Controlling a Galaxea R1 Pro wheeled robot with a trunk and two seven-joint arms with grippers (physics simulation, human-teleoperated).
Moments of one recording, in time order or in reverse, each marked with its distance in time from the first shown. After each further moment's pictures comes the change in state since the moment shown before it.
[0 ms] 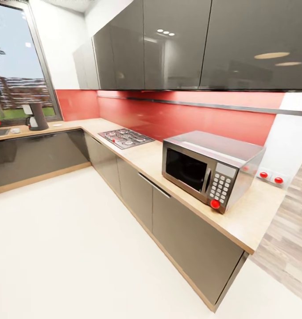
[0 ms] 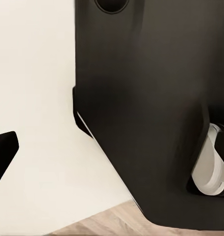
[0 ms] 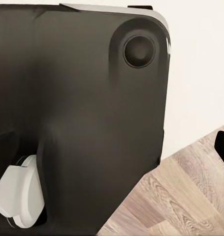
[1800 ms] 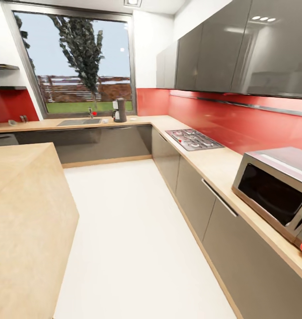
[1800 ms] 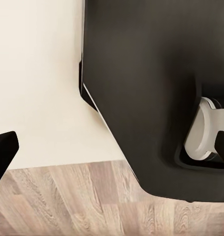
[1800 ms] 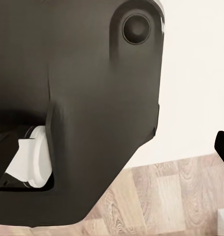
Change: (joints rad) left arm 0.000 0.005 -0.001 -0.001 0.035 -0.001 -0.001; right arm 0.000 0.000 0.000 0.000 0.000 -0.001 -0.001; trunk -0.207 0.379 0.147
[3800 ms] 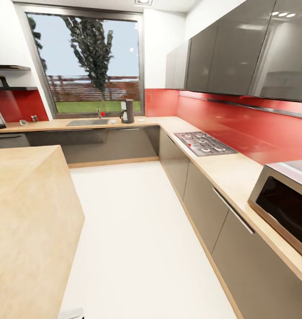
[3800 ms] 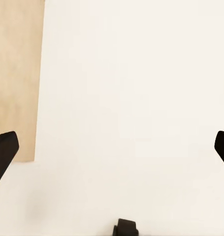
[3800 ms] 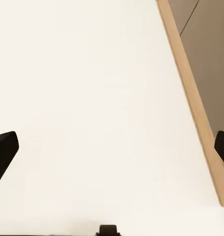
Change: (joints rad) left arm -0.286 0.099 -0.007 -0.253 0.083 -0.223 -0.013; right arm -0.003 -0.059 -0.005 -0.545 0.007 -0.226 0.006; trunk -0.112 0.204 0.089
